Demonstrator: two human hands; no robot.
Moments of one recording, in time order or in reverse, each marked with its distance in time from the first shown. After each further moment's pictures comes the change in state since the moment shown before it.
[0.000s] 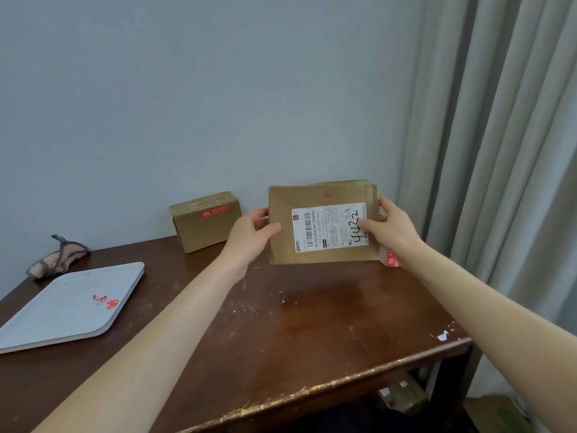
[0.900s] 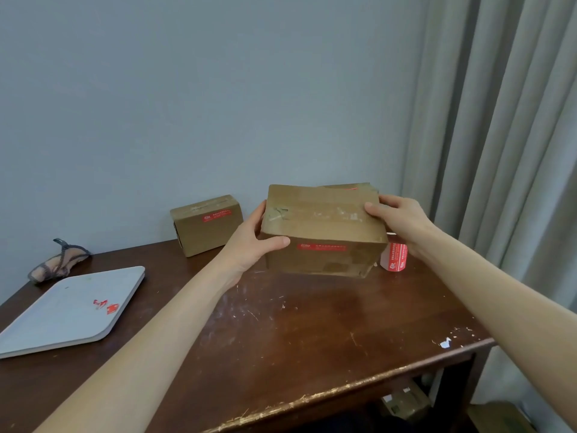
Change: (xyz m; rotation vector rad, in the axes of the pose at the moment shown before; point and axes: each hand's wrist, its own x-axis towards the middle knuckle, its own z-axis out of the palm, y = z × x) left_hand -0.003 0.000 -0.010 -0.056 -0.187 0.126; right_hand 0.012 -0.019 -0.020 0.226 -0.077 0.063
